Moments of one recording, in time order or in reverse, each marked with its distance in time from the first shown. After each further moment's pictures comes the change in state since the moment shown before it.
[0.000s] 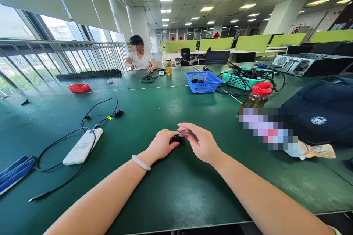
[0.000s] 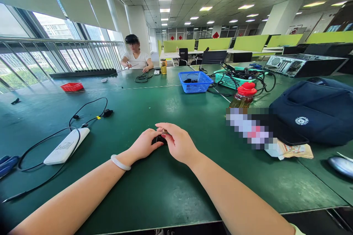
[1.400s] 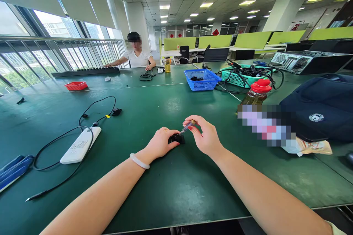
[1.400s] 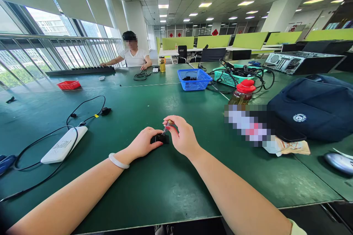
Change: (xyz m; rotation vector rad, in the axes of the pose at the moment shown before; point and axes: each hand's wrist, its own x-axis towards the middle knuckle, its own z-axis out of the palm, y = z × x) left_hand -0.001 -0.002 0.001 -0.014 0.010 0.020; right_hand 0.003 0.009 -0.006 -0.049 0.162 0.057
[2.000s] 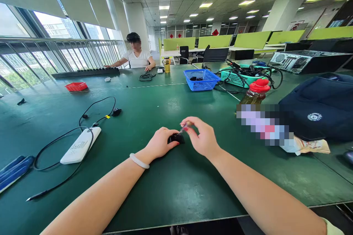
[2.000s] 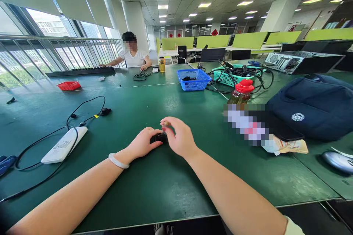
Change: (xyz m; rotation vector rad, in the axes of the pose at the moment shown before) left_hand 0.001 0.002 0.000 0.001 0.021 0.017; right_hand -0.003 -0.002 0.007 -0.032 0.009 -0.058
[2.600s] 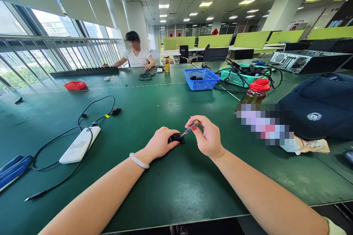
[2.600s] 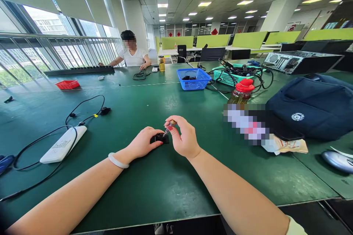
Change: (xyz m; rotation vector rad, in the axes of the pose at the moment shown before) left_hand -0.001 0.002 -0.001 -0.001 -0.027 0.001; right_hand -0.005 0.002 -0.007 0.112 0.085 -0.003
